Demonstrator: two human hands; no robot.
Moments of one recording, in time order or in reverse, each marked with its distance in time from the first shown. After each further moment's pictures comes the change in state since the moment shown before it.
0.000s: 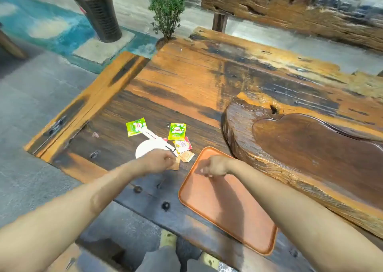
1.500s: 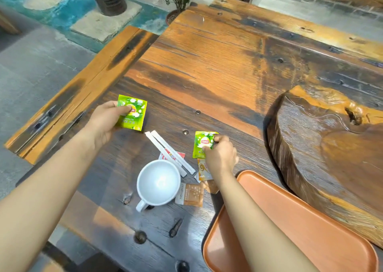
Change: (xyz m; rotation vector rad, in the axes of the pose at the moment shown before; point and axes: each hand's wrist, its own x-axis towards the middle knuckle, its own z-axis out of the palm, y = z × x) left_hand 0.125 -0.160 -0.108 -1.100 0.612 -0.305; right_hand 0.190 -0.059 -0.006 0.610 0.847 0.219
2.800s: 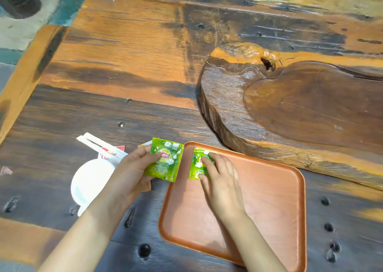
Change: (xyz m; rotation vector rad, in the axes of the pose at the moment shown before) left_hand -0.164 -0.055 0.149 -0.089 -0.567 -0.221; right_hand -0.081 0.162 -0.084 -0.336 0.143 -0.417
